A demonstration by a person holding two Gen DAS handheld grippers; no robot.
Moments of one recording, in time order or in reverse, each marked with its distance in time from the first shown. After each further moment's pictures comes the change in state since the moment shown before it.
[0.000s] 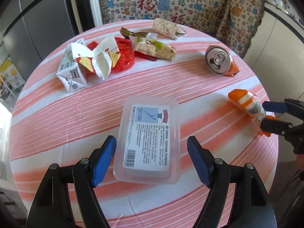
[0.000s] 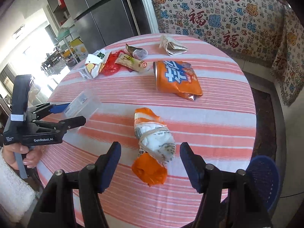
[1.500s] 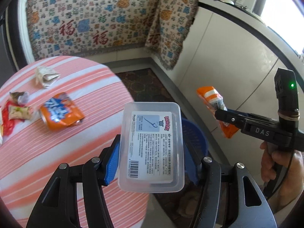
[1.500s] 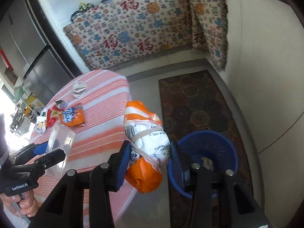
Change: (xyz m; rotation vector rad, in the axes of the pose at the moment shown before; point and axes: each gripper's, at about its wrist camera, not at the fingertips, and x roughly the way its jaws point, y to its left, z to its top) left arm -0.030 -0.261 0.066 0.147 -0.075 -0.351; right arm -0.138 -0.184 -0.052 0.453 -0.149 -0.255
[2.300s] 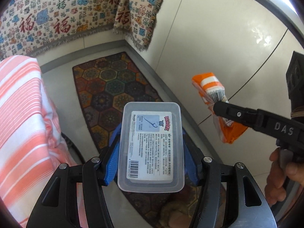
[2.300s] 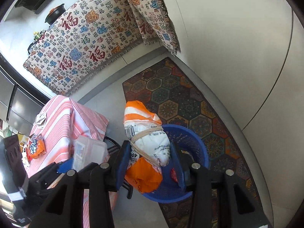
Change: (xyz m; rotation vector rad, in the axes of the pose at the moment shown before) left arm 0.137 -0.099 0.007 0.069 0.121 -0.066; right arm 0.028 -0.150 -0.001 0.293 0.011 -0.055
